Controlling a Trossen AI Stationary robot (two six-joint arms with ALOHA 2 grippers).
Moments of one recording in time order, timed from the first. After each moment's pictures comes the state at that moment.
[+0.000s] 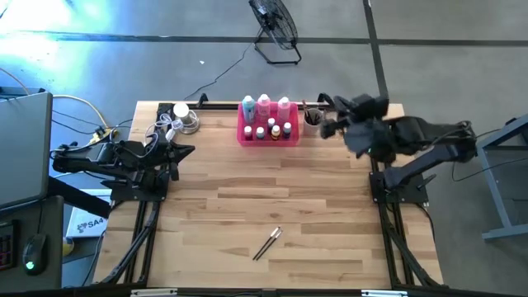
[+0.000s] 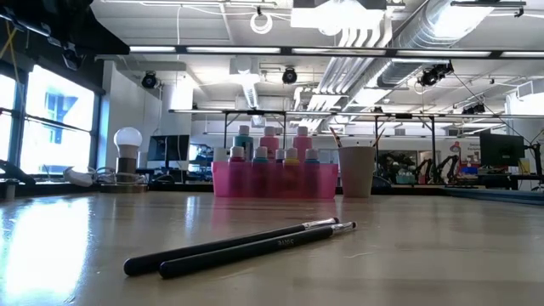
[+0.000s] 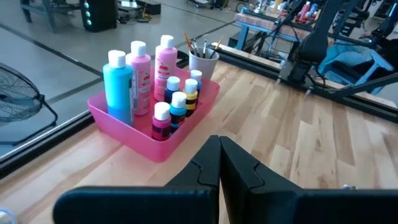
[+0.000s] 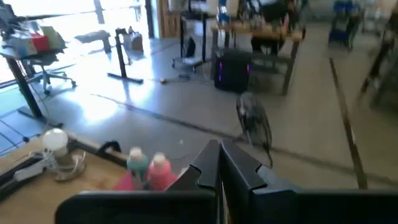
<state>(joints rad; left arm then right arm) -0.14 0.23 0.53 -0.55 -0.57 -0.34 0.18 1.29 1.63 -0.99 1.26 0.63</state>
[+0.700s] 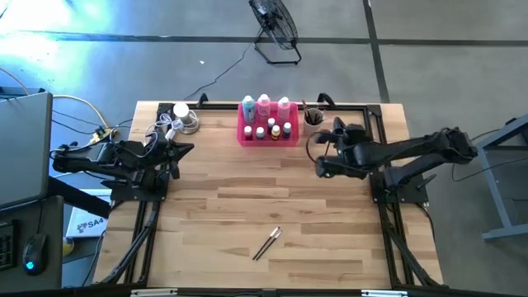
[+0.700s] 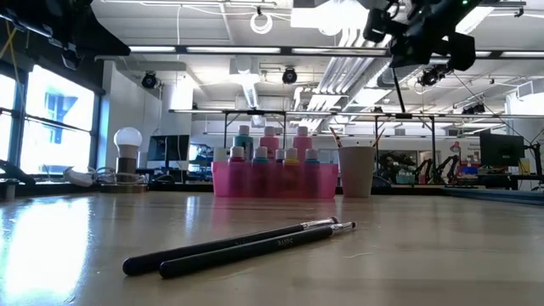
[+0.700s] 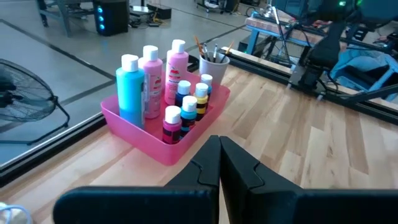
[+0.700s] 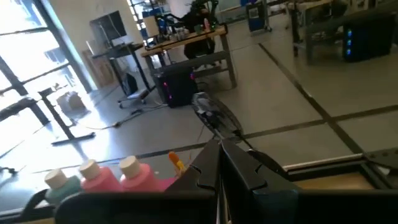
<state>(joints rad) -0.14 0.23 0.53 -0.55 -0.62 -0.34 0.09 1.28 0.95 -0.94 1.44 1.61</state>
